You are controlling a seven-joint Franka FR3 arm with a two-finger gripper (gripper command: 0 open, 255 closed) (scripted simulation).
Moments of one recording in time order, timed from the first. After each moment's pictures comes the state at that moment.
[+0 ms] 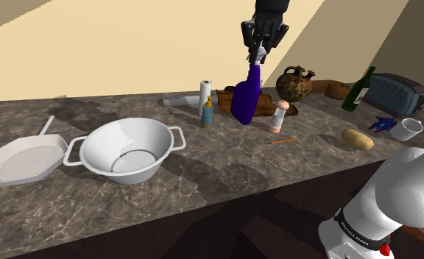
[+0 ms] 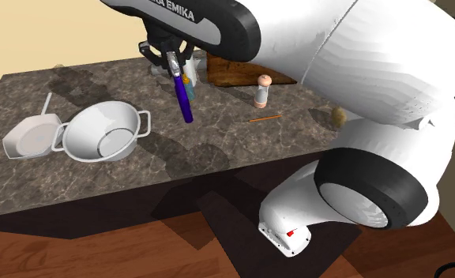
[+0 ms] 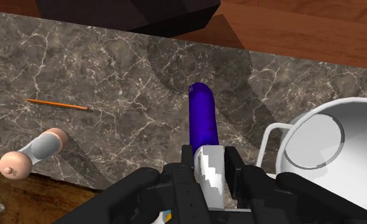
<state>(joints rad) 0.00 -0.31 0.22 -1.76 0.05 1.48 0.51</state>
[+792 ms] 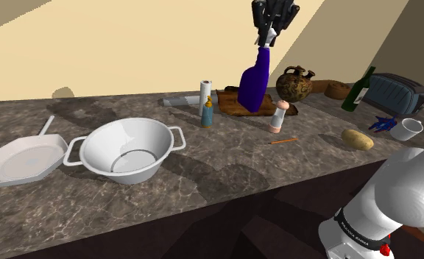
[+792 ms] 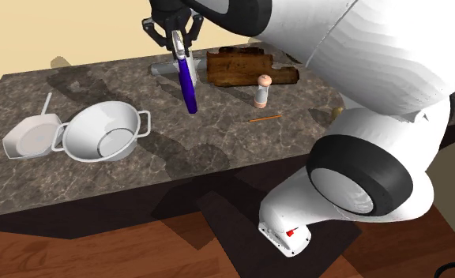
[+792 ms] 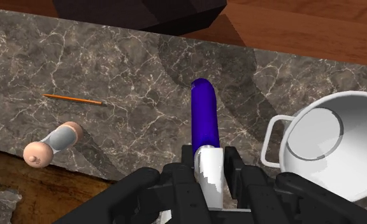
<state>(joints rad) -0.02 -0.28 0.19 -1.60 0.03 1.37 0.46</state>
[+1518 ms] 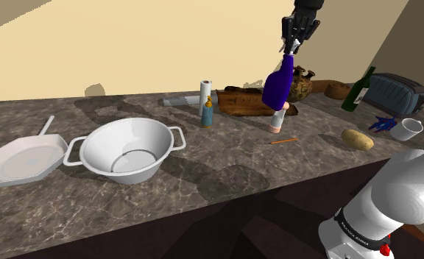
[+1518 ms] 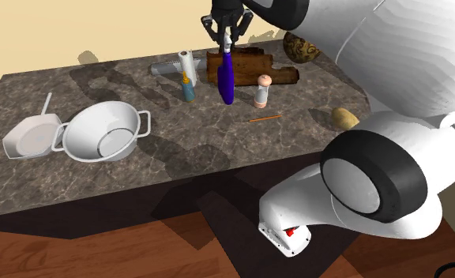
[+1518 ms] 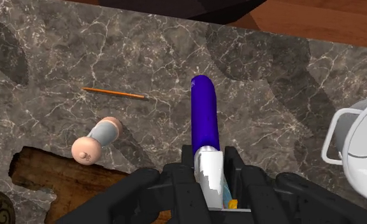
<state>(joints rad) -0.10 -0.37 0.00 -1.78 -0.01 1.45 0.19</state>
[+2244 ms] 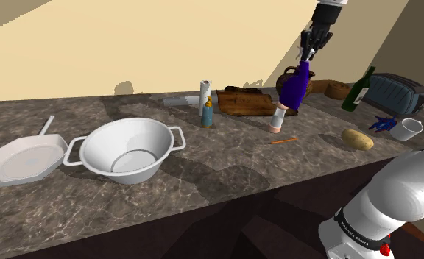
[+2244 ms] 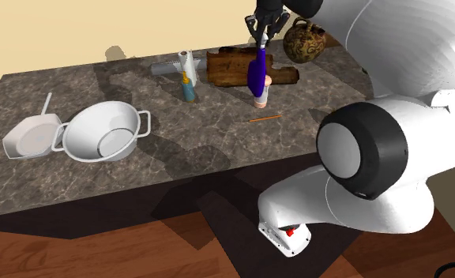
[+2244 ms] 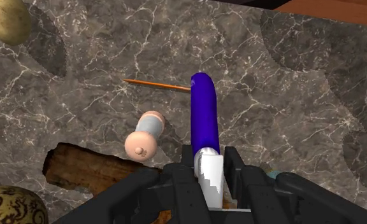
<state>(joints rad) -0.19 -0.32 -0.18 -1.83 -0.06 1.55 -0.07</state>
